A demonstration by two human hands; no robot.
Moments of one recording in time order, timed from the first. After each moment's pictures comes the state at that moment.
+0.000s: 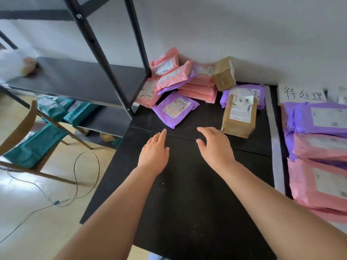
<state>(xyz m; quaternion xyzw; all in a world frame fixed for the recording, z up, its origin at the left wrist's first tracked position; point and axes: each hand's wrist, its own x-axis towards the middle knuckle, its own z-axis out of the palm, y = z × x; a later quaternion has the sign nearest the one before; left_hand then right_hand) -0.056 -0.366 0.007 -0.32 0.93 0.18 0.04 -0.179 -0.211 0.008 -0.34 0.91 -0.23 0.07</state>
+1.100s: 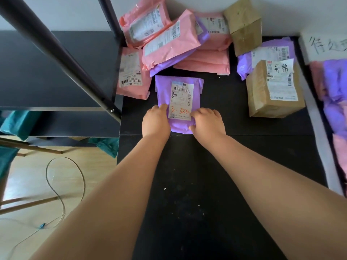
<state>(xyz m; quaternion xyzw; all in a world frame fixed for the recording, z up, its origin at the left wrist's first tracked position) -0.183 -0.535 -0.096 -0.22 0.95 0.22 0.06 -0.234 -0.385 -0.091 -0.25 0.95 -0.04 0.16</state>
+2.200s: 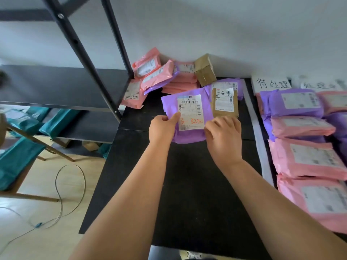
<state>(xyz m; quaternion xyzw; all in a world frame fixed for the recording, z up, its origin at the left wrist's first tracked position) -0.097 -0.346 0.072 -0.43 0.72 0.55 -0.07 -0.135 -0.181 0.045 -0.31 0.91 -0.20 -0.18</state>
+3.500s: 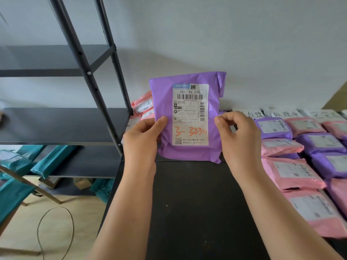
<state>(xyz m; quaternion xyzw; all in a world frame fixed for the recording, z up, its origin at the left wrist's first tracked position) -0.001 -0.361 0.206 -0.26 0.59 0.72 -0.24 -0.068 -0.194 0.194 -0.15 0.83 -0.49 -0.22</state>
